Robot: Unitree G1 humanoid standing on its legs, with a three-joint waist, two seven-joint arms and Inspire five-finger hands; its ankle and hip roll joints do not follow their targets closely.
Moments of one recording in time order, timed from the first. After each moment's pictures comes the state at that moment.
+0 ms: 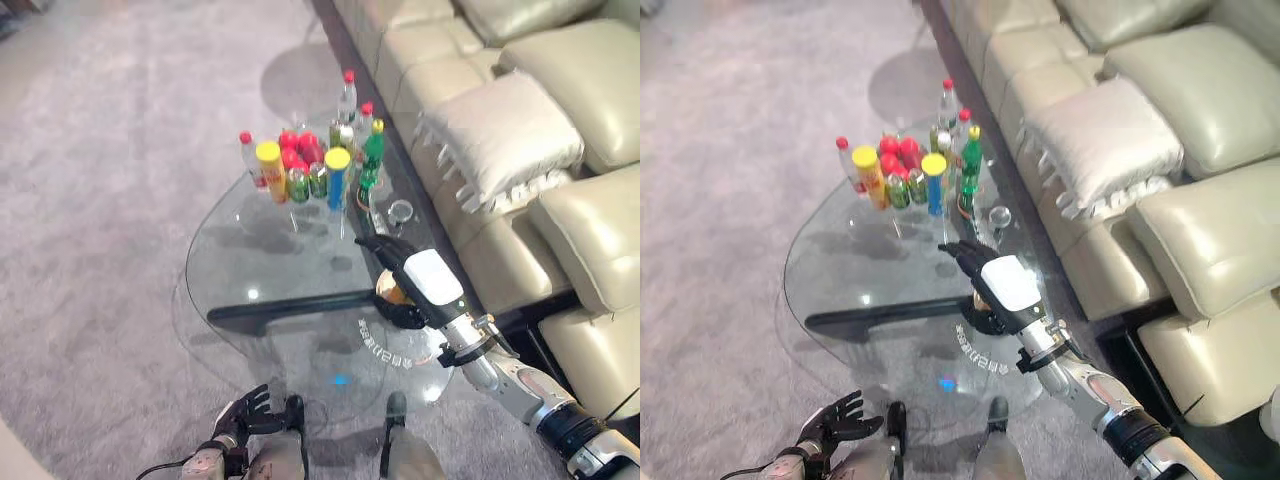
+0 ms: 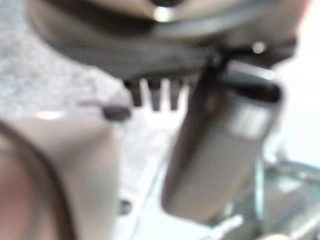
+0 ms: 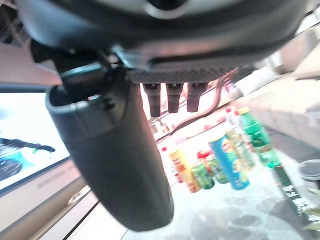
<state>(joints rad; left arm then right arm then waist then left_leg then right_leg) 0.01 0.32 -0.37 1.02 -0.56 -0.16 -0.11 -0.26 -0.71 0.60 0.25 -0.56 -0.43 -0.48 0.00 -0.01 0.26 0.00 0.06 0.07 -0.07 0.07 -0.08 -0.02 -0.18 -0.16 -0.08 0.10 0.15</state>
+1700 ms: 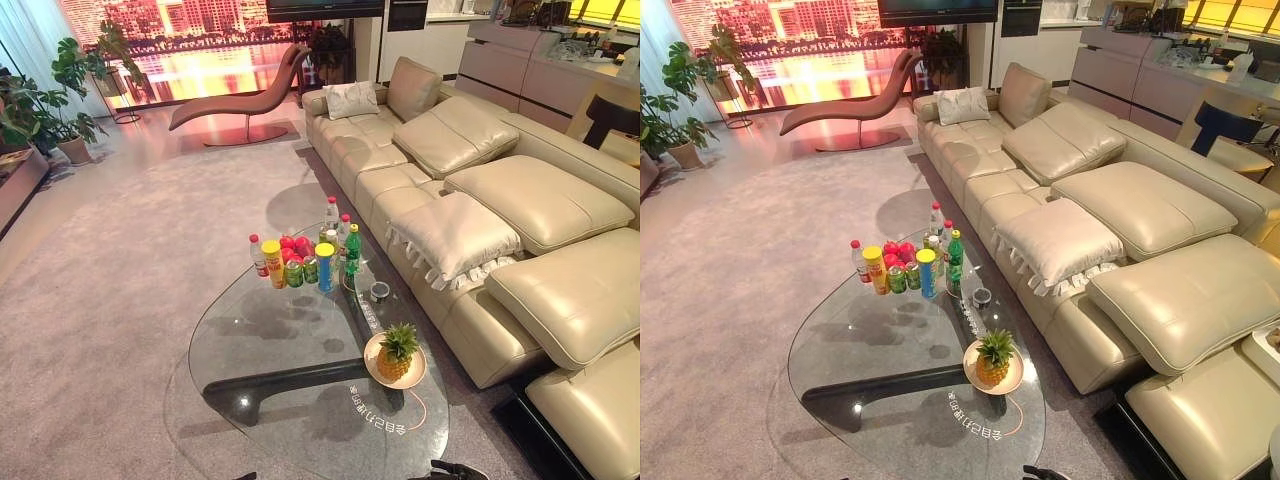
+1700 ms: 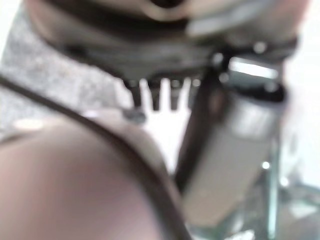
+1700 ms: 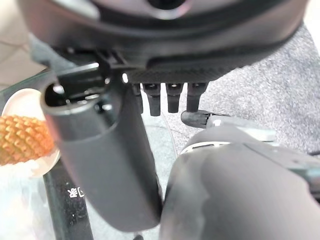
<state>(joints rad) 0.04 0.21 -0.21 1.27 -0.46 0.01 -0.09 0.00 -0.28 0.21 1.24 0.31 0.05 0.13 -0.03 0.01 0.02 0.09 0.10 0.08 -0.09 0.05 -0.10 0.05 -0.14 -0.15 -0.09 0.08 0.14</state>
